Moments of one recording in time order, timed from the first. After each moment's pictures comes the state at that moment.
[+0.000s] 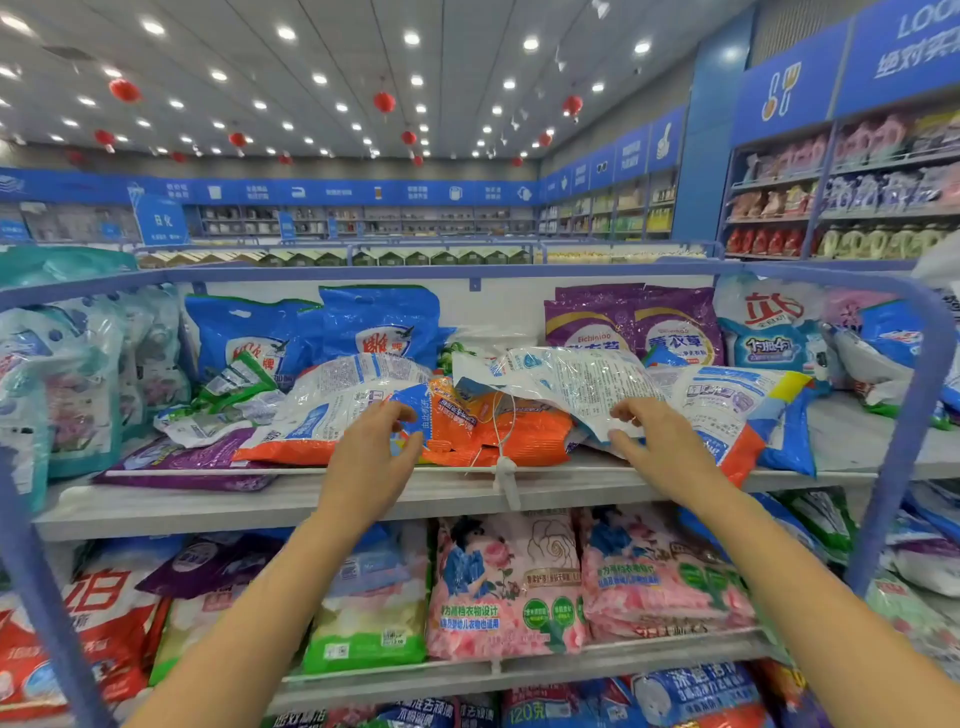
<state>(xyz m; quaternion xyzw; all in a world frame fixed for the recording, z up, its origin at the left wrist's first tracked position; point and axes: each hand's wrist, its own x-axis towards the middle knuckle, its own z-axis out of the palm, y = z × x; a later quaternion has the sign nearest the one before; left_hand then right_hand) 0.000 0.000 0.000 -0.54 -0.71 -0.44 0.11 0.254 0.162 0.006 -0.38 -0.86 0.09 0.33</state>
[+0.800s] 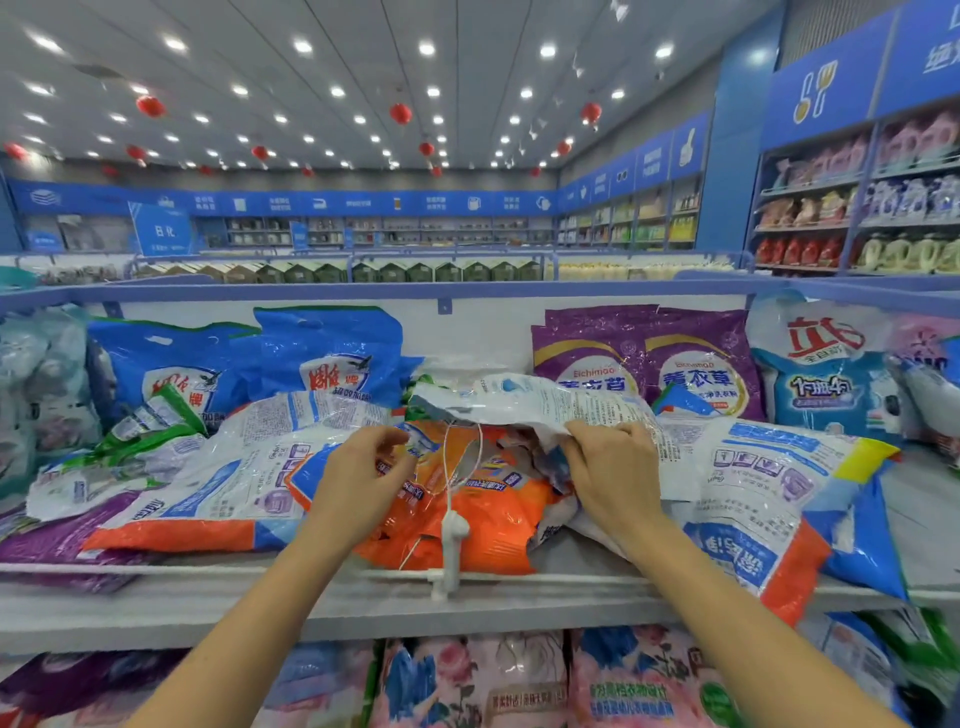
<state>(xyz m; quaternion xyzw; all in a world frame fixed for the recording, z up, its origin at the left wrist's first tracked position) -0.017 0.129 -0.003 -0.49 -0.73 -0.47 0.07 0.181 0.267 -0.001 -0.32 -0.79 -0.17 0.49</state>
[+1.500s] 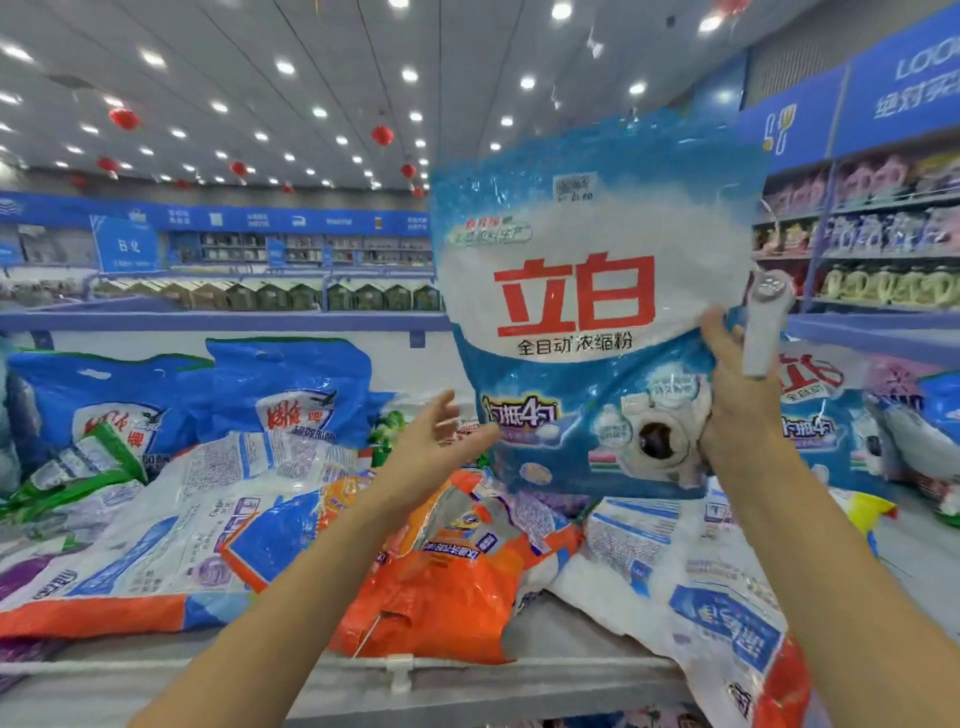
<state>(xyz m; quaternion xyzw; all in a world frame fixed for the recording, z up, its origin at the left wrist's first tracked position) 0.014 0.216 0.044 -0.52 -0.61 -0.56 -0.20 0.231 0.324 0.115 -0.17 -0.46 0.49 0.72</state>
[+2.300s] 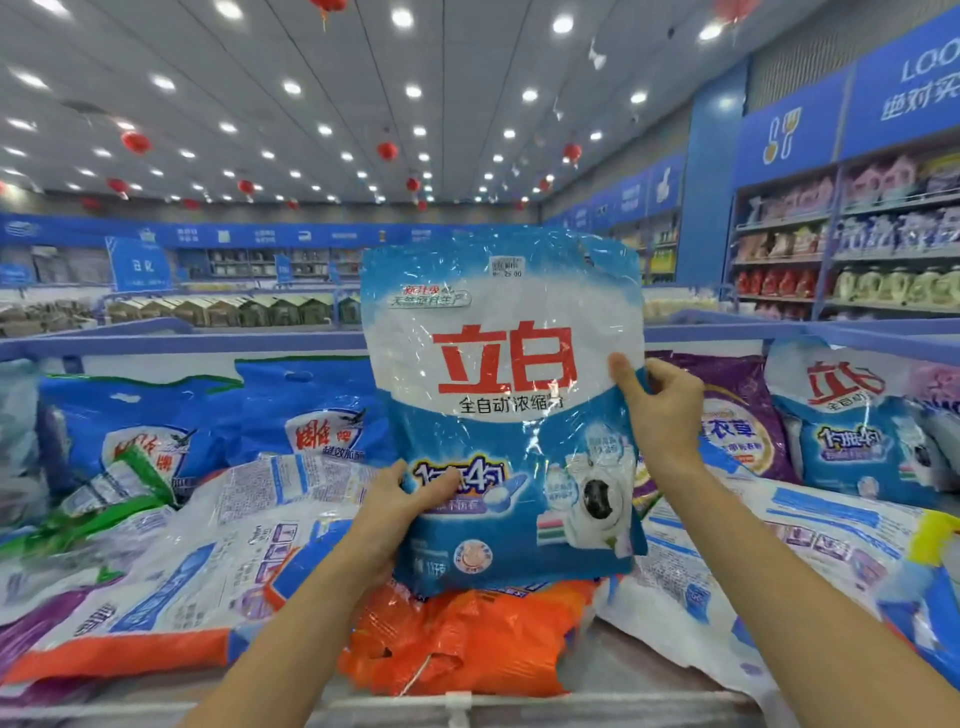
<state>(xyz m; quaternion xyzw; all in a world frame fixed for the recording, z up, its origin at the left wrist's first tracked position) -0.039 0.190 0.014 -0.43 -0.52 -0.68 -0.29 0.157 0.335 0.084 -0.28 -0.64 0.27 0.66</state>
